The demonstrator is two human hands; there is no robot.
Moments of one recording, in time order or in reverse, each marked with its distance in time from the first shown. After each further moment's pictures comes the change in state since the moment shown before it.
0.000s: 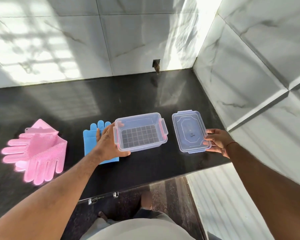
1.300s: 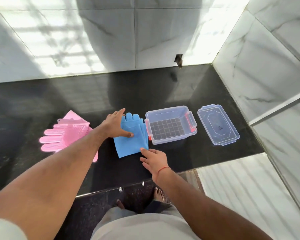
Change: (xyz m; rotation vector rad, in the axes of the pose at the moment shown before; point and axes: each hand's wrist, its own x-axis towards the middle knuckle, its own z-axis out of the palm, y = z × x) left_hand 0.030 -0.090 -0.086 0.044 -0.303 -0.168; right_hand -0.163 0.054 0.358 0.393 -0.147 0.155
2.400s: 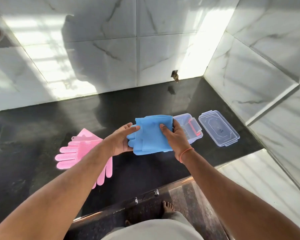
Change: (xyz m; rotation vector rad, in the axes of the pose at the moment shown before) left_hand -0.065 0.006 -0.037 -1.368 -0.409 -0.111; right_hand -0.034 -0.092 0.018 -0.203 -0.028 -0.694
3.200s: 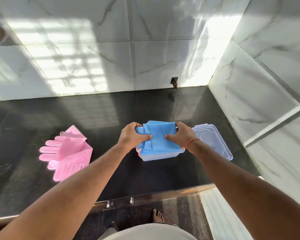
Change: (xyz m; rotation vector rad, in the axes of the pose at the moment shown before) left_hand 0.075 -0.015 0.137 0.856 0.713 0.307; right_hand 0.122 -0.003 -0.140 -0.876 -0.217 -0.012
